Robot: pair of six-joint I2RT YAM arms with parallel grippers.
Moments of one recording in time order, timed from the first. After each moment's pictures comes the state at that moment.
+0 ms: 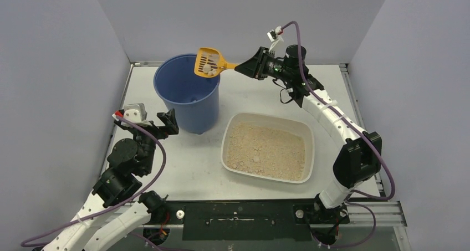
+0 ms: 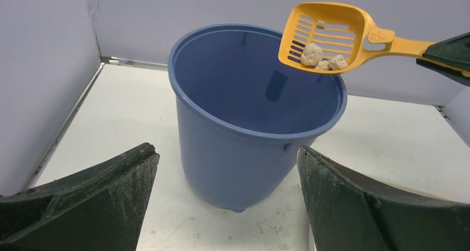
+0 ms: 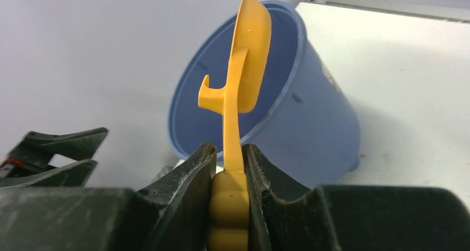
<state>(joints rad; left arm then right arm) -0.74 0.51 0.80 -0.22 -0.73 -0.14 0.40 1.62 1.44 0.15 -0.66 0.74</state>
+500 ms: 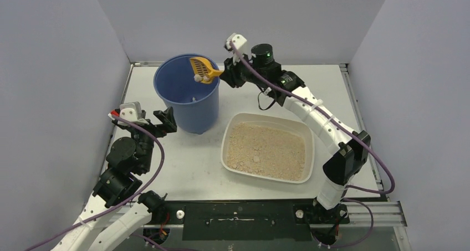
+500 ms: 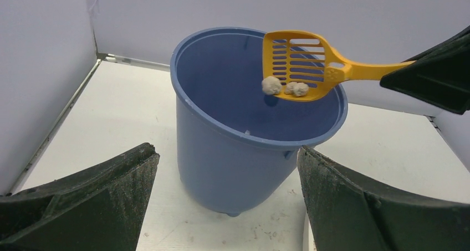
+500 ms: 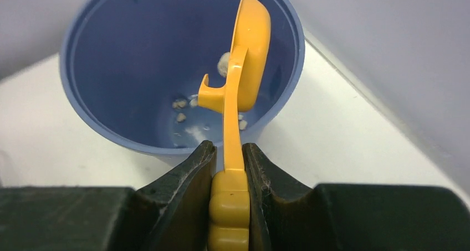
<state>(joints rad) -0.63 0.50 0.80 -0.21 -0.65 -0.20 0.63 1.73 1.81 -0.37 -0.34 -0.02</state>
